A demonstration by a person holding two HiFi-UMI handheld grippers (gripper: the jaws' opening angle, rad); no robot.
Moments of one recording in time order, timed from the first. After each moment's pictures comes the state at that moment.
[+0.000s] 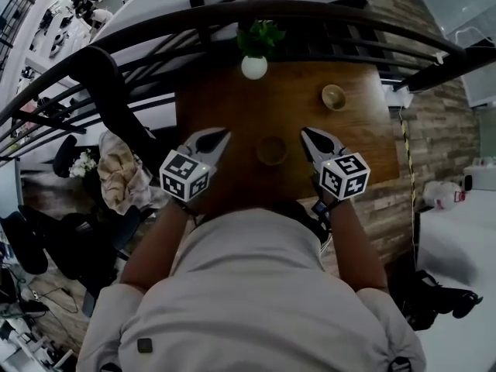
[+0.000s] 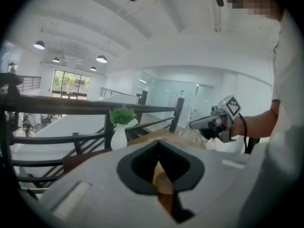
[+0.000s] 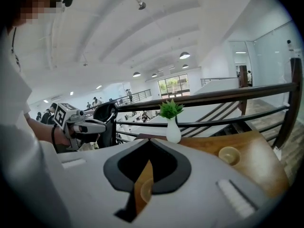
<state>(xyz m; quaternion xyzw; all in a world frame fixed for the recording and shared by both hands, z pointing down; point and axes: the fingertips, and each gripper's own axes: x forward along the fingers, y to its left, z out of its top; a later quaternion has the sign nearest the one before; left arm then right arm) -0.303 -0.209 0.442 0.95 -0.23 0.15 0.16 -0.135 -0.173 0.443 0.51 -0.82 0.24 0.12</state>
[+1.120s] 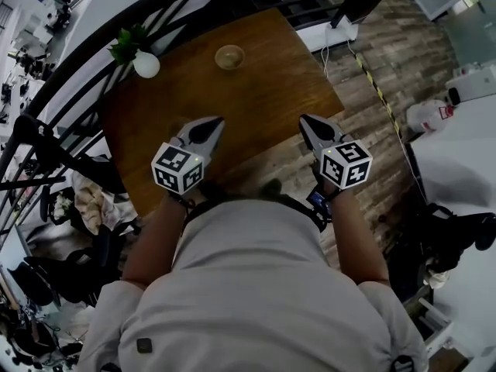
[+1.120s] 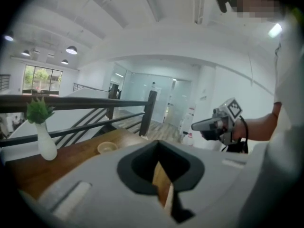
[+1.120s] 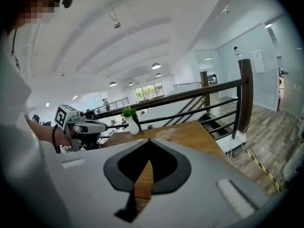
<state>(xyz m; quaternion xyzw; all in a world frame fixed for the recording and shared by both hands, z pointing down) 0.047 -0.003 0.444 0.97 -0.09 0.17 0.13 0.200 0.087 0.450 0.63 -0.73 0.26 0.07</state>
